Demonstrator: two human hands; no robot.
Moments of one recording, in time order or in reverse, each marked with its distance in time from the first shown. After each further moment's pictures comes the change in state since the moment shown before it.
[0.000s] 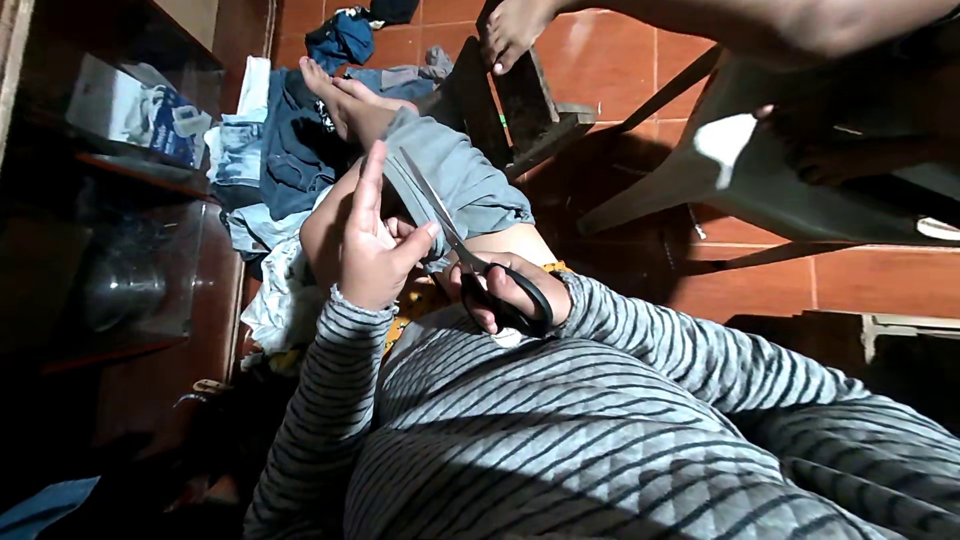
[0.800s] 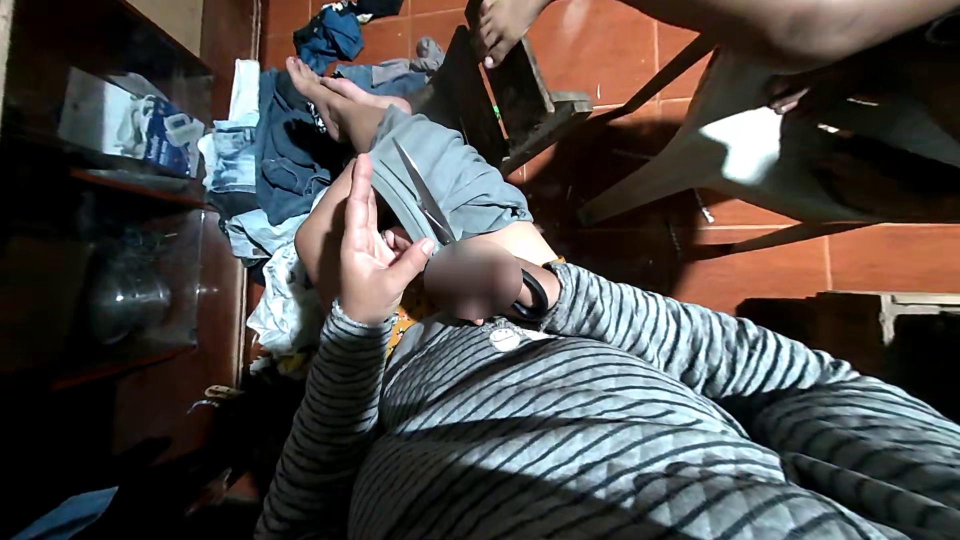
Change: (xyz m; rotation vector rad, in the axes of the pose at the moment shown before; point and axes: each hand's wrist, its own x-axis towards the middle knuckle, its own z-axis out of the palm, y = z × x) left_hand -0.005 -0.015 -0.003 -0.092 -0.079 0.049; right_hand 0.015 0.019 -0.018 0.179 -0.156 -0.096
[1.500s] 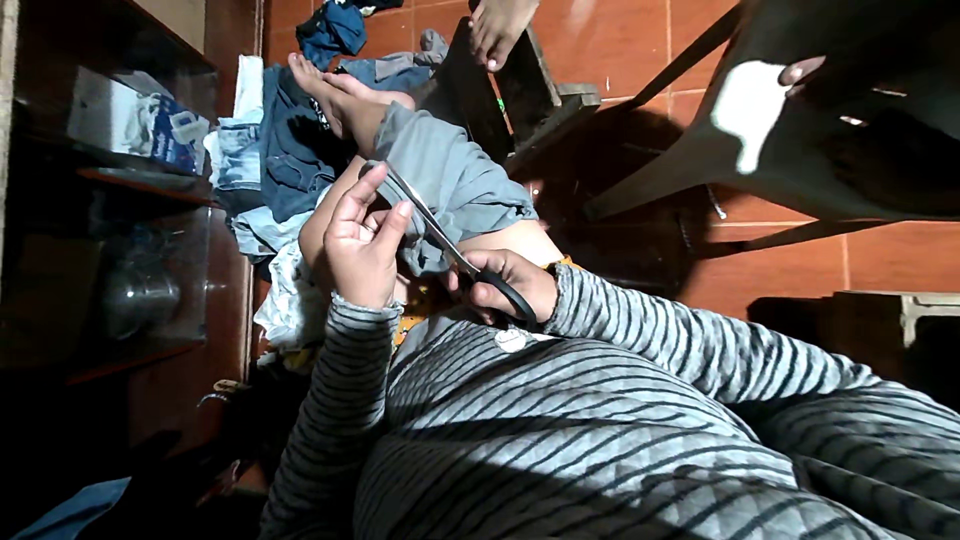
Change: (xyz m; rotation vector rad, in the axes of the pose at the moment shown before) left_hand 0.012 -0.004 0.006 0.084 0.383 -0.055; right_hand -0.008 -0.003 0.005 -0.336 0.234 0.078
